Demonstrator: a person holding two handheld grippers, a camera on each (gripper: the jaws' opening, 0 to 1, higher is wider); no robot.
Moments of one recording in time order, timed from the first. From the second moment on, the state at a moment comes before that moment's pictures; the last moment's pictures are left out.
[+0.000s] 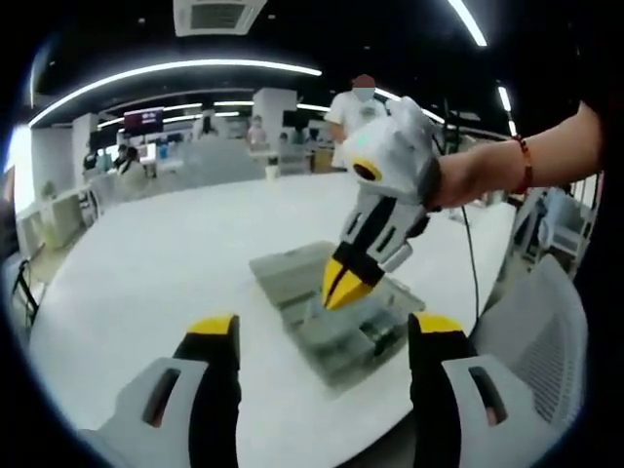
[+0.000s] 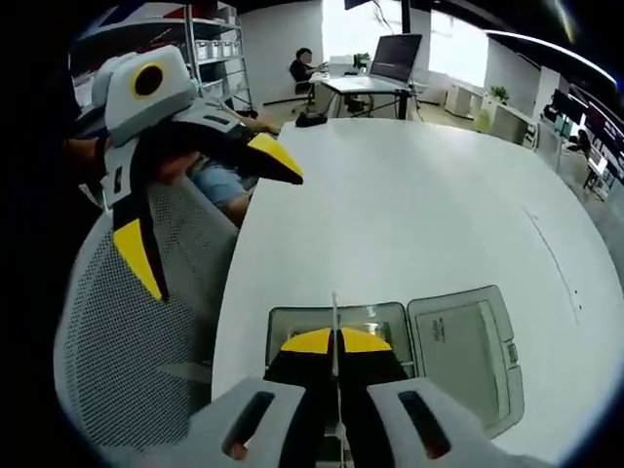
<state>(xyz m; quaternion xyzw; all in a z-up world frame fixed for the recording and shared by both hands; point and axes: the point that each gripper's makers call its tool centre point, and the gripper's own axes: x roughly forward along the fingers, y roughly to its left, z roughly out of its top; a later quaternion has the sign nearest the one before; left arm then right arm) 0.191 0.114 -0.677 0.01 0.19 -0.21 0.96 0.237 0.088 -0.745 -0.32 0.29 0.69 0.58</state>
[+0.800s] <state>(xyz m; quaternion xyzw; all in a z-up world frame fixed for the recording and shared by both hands) 0.189 0.115 -0.681 0.00 0.20 -0.21 0.96 0.238 0.091 -0.767 -0.33 0.31 0.68 0.58</state>
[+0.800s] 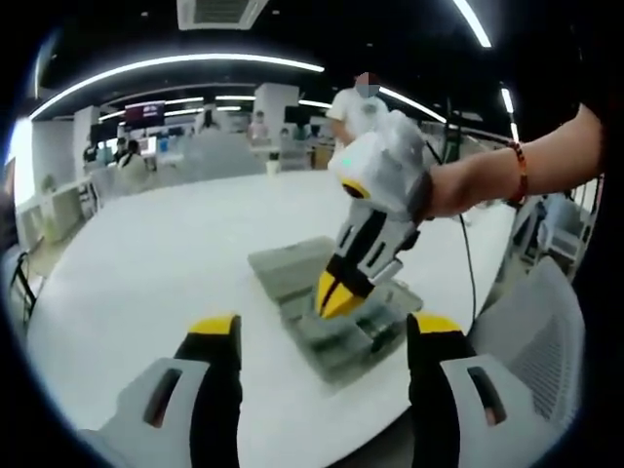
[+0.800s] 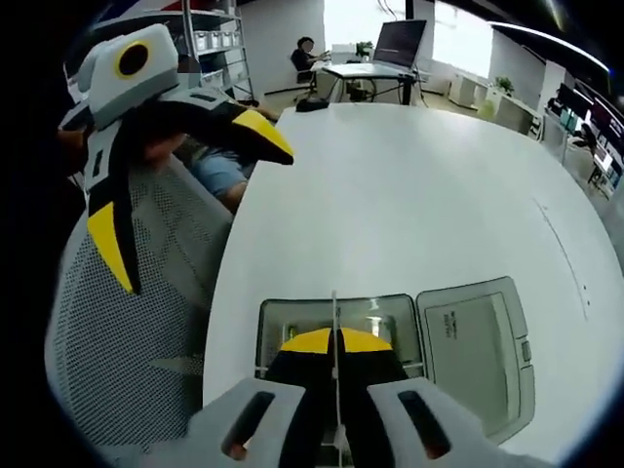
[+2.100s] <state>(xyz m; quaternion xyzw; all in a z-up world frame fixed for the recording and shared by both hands) 0.190 0.106 -0.688 0.00 0.21 -0.22 0.95 0.236 0.092 -0.792 -0.40 0.34 0.65 0.55</state>
